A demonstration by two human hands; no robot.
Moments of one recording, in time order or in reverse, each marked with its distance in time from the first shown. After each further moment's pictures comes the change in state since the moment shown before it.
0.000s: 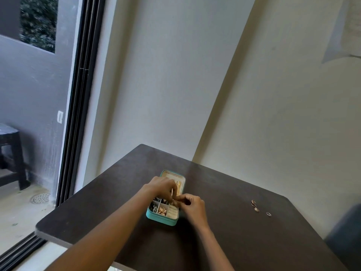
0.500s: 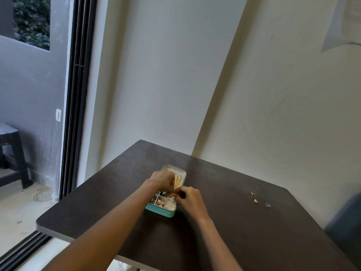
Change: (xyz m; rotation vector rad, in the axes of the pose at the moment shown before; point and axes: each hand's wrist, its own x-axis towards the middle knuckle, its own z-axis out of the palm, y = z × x) left_hand 0.007 0.007 0.005 -0.037 0.070 -0.094; right_hand 0.003 -0.003 -0.002 -0.392 -0.056 -0.117
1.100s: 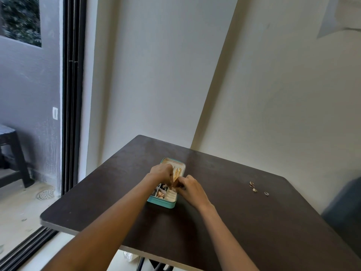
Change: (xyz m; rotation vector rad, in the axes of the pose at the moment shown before) left_hand 0.003 -0.001 0.003 -0.114 -0.044 -0.119; right_hand 0.002 -0.002 -0.007 -0.140 -0.083 -0.095
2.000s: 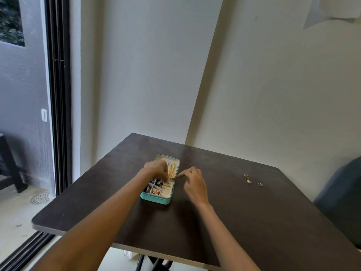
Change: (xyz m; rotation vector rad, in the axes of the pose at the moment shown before) left_hand 0.003 0.002 -0.005 0.008 -0.059 -0.011; right_hand -0.010 0.012 -0.002 0.020 0.280 0.139
